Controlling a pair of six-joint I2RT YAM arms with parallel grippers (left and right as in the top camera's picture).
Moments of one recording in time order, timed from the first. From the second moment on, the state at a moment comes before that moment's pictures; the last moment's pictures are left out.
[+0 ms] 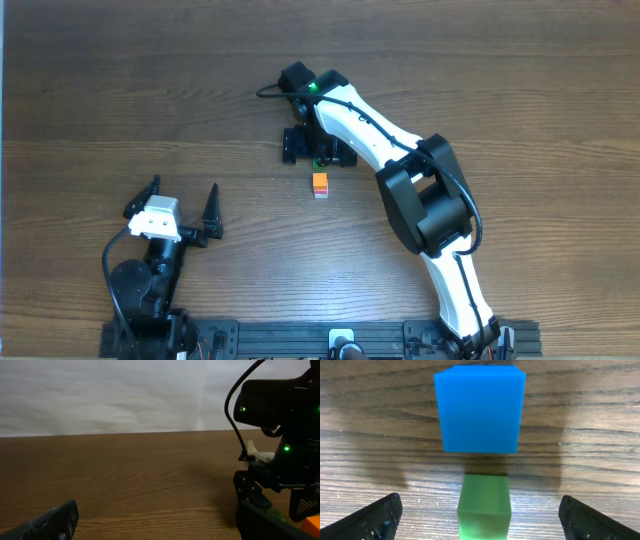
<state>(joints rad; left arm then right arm) 0.02 0.01 0.01 -0.06 0.17 -0.02 0.60 2.28 1.79 -1.09 -0.10 0.62</state>
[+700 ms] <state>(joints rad) 0.02 0.01 0.01 -0.06 0.17 -0.02 0.60 2.28 1.76 -1.07 -0.09 0.59</state>
